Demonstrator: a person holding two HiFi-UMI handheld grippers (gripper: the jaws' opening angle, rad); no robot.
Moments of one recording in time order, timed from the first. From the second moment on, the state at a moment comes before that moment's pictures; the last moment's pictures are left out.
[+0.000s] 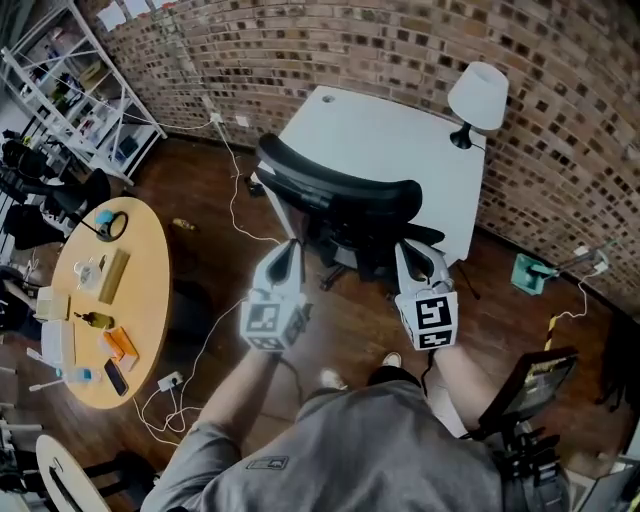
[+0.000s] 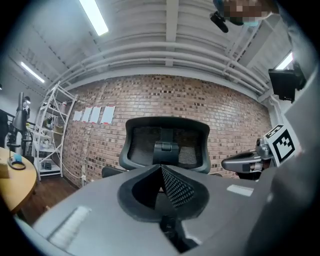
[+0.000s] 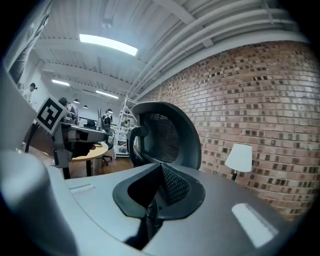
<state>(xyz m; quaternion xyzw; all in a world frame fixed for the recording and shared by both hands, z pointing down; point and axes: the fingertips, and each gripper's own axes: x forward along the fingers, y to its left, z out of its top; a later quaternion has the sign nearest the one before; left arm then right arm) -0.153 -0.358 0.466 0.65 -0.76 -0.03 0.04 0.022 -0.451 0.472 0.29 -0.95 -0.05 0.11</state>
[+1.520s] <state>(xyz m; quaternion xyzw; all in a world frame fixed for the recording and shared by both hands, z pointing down) -0.279 -0.464 0.453 0.77 -0.63 -0.04 0.04 0.001 -0.480 0.465 0.53 -0.84 -0.05 0.13</state>
